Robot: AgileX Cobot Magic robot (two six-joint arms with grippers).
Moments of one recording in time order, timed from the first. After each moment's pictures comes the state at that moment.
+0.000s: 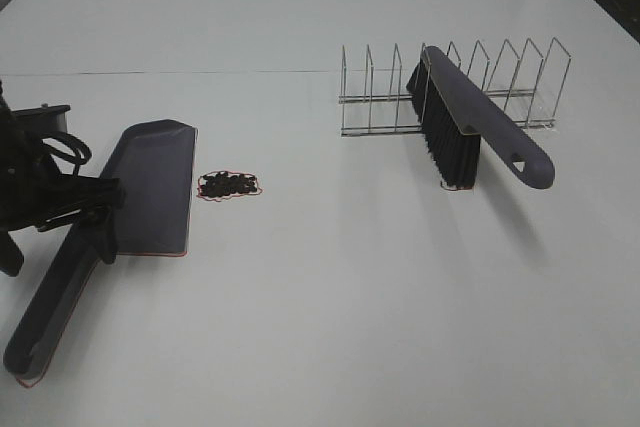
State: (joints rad) left arm -0.22 1.90 -1.04 -0.14 0.80 -0.21; right arm 0.00 0.00 -0.46 0.15 1.12 -0.07
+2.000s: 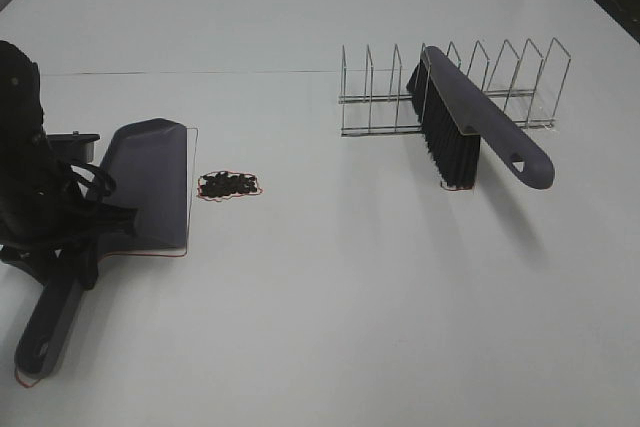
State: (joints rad) left arm -0.25 2.02 -1.07 -0.07 0.80 -0.24; right arm 0.00 0.00 -0.46 0.15 1.12 -0.07
